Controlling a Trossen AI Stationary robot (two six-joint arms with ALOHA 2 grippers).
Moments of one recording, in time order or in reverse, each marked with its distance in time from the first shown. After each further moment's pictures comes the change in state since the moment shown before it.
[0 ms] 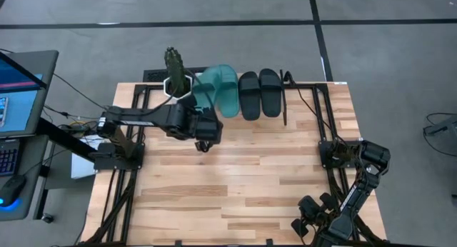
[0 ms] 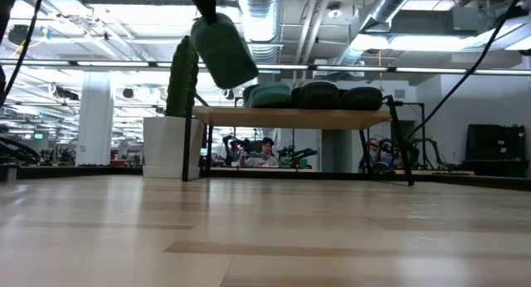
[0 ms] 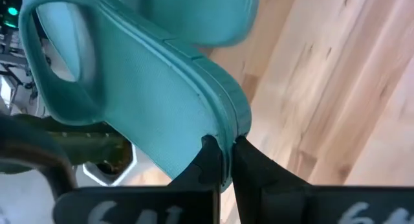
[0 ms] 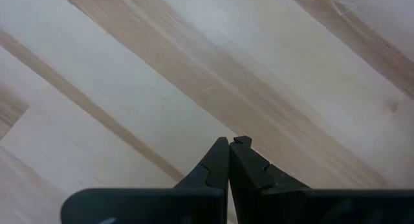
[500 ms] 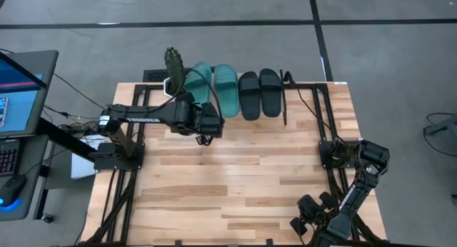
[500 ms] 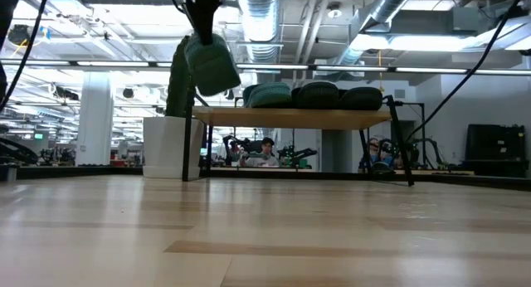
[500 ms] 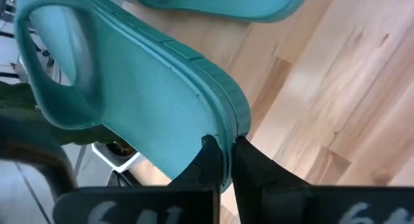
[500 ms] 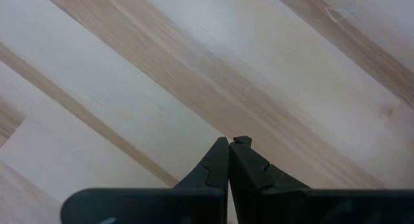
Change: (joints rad) left arm 0.068 -0.002 -0.098 0.010 -0.030 -0.059; right arm -0.014 0.000 0.000 -0.011 0.000 -0.001
